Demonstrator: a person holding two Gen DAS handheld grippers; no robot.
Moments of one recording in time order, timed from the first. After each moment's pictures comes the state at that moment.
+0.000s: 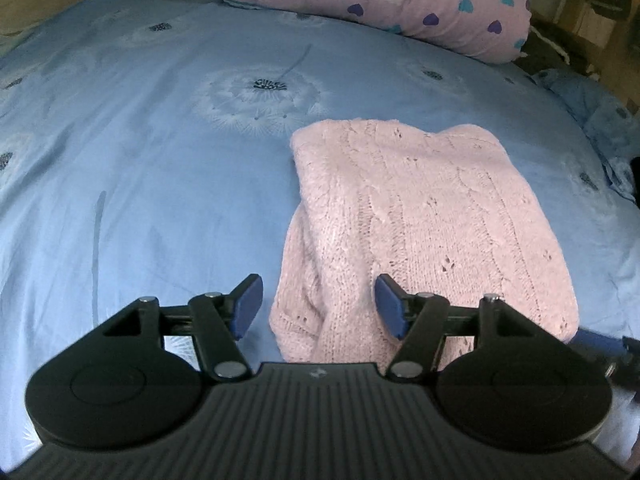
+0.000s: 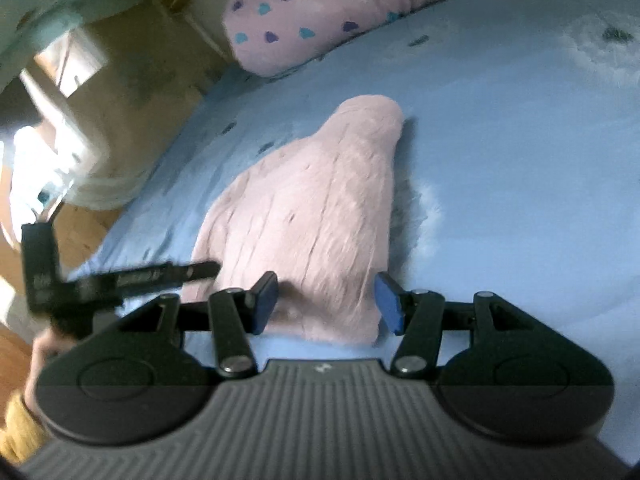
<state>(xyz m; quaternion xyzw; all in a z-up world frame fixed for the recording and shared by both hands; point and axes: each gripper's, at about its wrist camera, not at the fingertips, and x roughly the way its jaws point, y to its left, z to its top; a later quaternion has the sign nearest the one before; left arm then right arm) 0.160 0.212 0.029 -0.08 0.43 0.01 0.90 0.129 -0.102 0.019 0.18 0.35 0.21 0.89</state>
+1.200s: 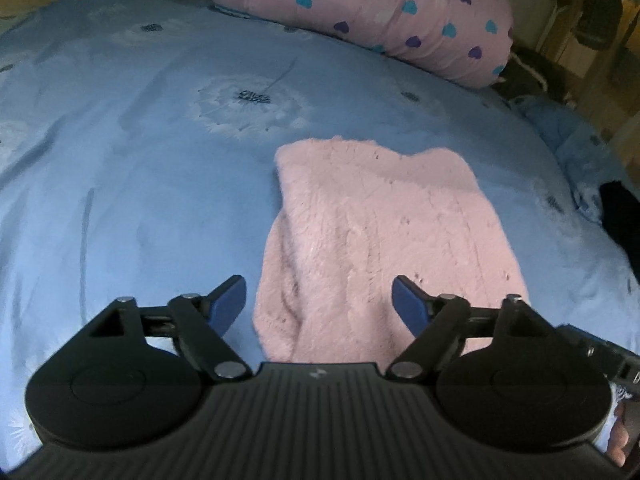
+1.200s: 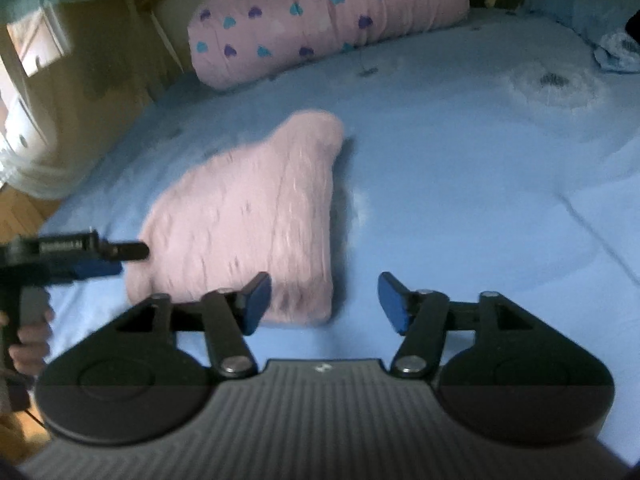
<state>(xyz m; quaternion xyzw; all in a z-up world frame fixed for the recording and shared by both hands) 0.150 0.221 0.043 -0.13 0.41 -0.03 0.90 0.116 -0.118 0.029 0.15 0.32 0.12 0.93</state>
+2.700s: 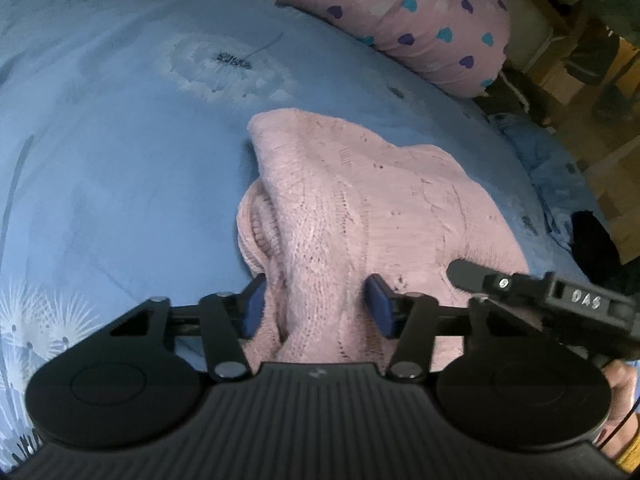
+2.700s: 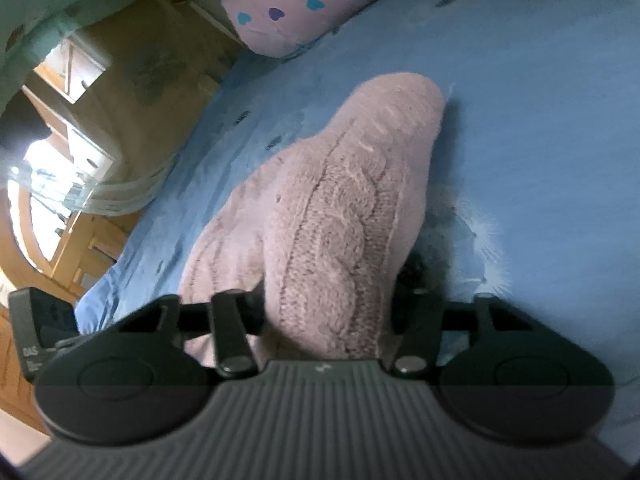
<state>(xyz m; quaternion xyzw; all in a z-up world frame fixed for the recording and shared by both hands) 0.176 0.224 -0.001 -0.22 0.41 -0.07 0.88 0.235 -0.090 -0.003 0.25 0.39 0.27 0.84</state>
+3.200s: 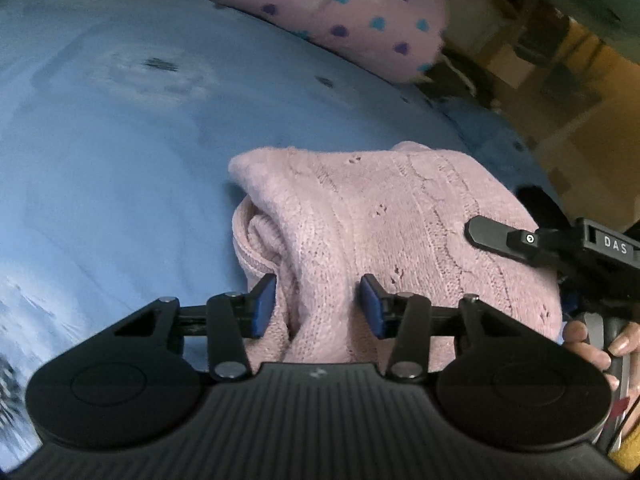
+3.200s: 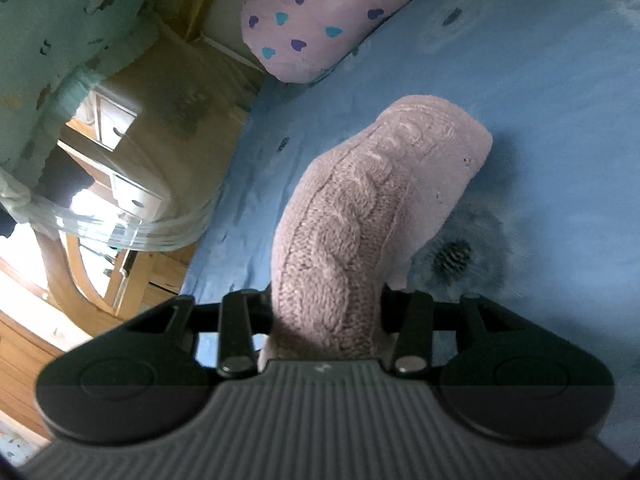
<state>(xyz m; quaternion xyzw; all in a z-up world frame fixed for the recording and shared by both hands) 0.128 0.167 0.042 -0.21 0.40 -0.15 0.88 0.183 -0.139 0.054 0.35 0.38 0.28 0.81</state>
